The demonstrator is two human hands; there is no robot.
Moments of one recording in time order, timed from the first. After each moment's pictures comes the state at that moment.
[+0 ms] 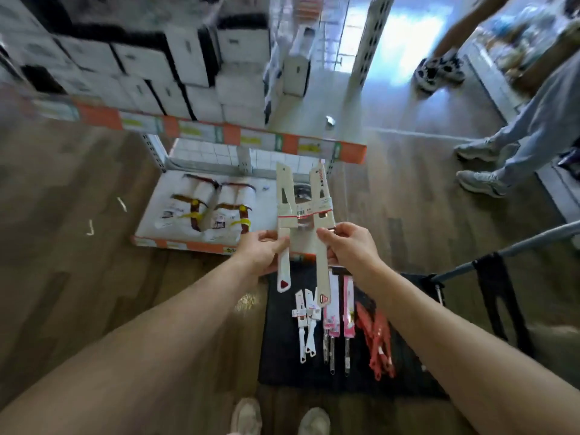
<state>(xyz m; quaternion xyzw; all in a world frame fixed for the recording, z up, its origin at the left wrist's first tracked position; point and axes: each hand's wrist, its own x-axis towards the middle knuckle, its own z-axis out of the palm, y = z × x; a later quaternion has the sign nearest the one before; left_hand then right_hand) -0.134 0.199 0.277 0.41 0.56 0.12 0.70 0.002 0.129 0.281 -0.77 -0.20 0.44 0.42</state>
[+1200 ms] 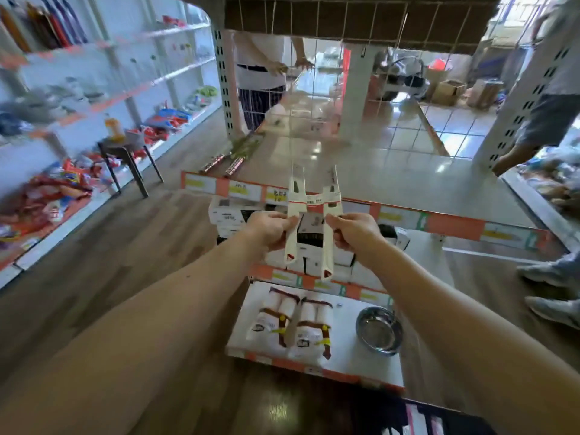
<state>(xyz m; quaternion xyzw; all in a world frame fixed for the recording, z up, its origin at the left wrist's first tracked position) -0.313 0.462 0.572 0.49 0.53 0.27 0.64 -0.165 0.413 0.554 -0.71 -0.29 0.40 0.50</state>
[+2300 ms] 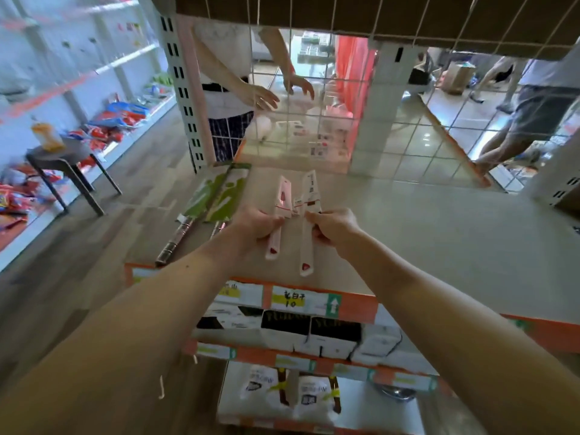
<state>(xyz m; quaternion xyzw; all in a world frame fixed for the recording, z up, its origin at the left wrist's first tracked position) -0.252 0.726 0.557 0.61 0.59 0.19 0.50 -0.127 0.668 0.550 -0.76 -0.22 0.39 0.47</state>
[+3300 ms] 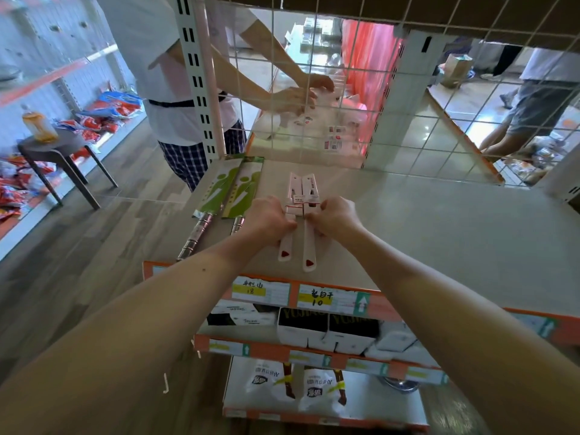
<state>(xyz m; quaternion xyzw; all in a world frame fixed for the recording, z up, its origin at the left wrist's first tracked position) -0.269 0.747 0.547 0.79 0.51 0.11 0.32 -0.154 0.692 0.547 -0.83 -0.38 0.26 0.33</state>
